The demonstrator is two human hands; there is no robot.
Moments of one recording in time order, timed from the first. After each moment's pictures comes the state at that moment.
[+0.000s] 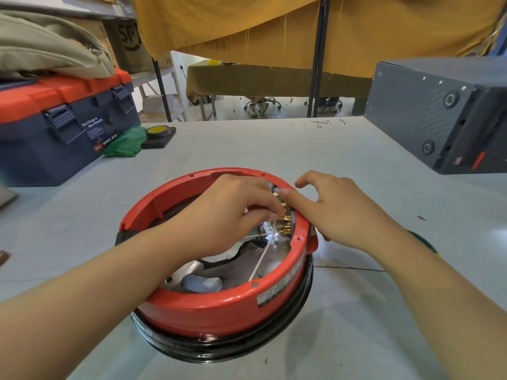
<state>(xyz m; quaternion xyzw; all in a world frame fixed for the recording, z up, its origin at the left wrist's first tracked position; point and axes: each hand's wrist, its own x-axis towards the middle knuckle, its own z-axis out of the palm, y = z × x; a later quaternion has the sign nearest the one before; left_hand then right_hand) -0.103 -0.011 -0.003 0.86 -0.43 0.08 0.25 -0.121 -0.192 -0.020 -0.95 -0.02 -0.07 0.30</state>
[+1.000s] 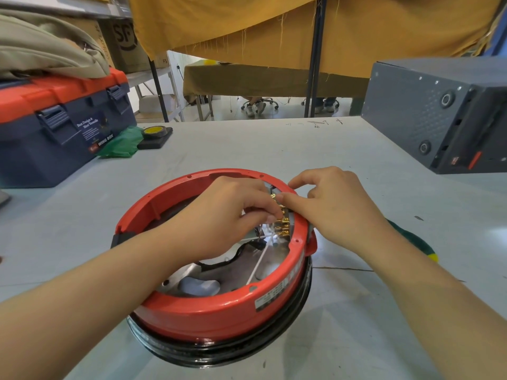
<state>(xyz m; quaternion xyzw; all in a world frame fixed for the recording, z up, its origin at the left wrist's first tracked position) -0.101 -0.011 -0.005 0.86 -0.43 0.08 0.26 -0.122 -0.186 -0.017 -0.93 -0.01 -0.14 0.34</state>
